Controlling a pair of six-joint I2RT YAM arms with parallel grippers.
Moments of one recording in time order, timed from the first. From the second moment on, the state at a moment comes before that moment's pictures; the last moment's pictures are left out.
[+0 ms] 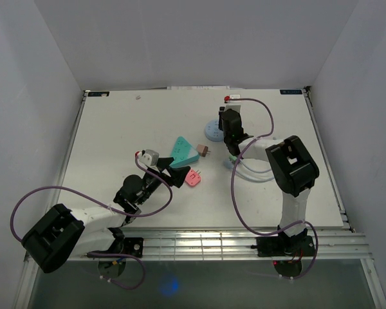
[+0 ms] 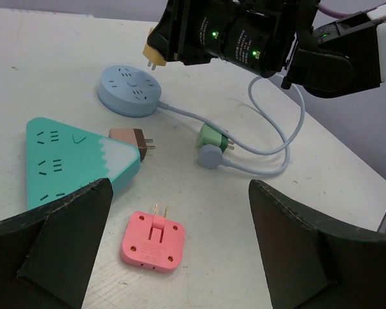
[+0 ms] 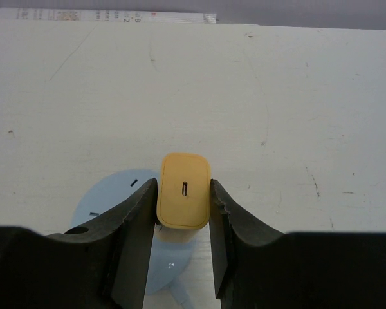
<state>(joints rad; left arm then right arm) -0.71 1.14 0.18 1.06 -0.01 -0.36 0.54 1.95 1.12 0.56 0.51 0.10</state>
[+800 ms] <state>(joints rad) -0.71 1.14 0.18 1.06 0.02 -0.36 0.53 1.99 1.11 0.56 0.52 0.15</state>
